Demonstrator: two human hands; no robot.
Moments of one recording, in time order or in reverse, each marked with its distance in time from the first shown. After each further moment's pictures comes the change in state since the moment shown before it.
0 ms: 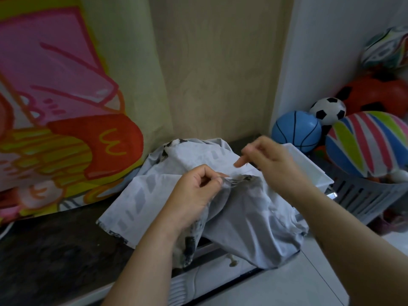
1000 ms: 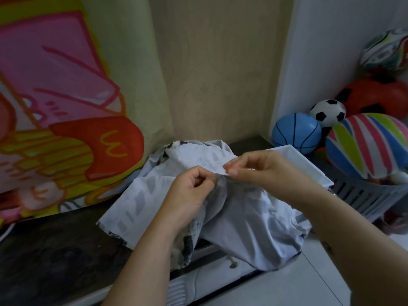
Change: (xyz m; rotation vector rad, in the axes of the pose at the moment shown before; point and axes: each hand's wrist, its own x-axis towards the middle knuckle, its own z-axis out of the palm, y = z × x) left_hand -0.003 0.003 -0.006 0.070 0.083 -0.065; right_hand -0.010 -0.016 -0.003 0.023 -0.293 -0.020
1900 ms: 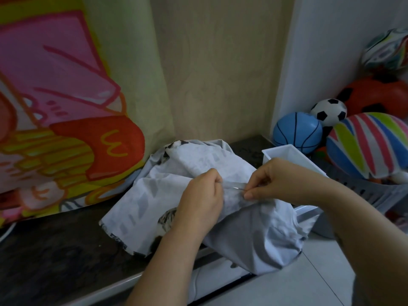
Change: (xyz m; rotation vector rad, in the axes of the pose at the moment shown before) left_hand -0.006 0.009 0.022 0.568 0.070 0.121; right_hand 0.000 0.009 -0.023 -0.519 -0.205 0.122
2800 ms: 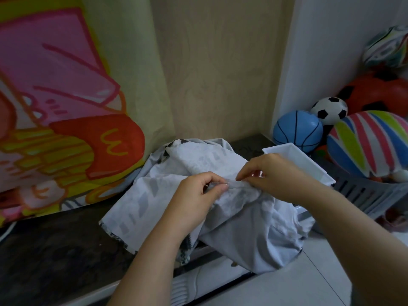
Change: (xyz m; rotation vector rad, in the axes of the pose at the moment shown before) left_hand 0.000 -0.015 -0.014 -0.287 -0.139 -0.024; right_hand 0.017 0.007 0.009 -0.256 0.180 -0.077
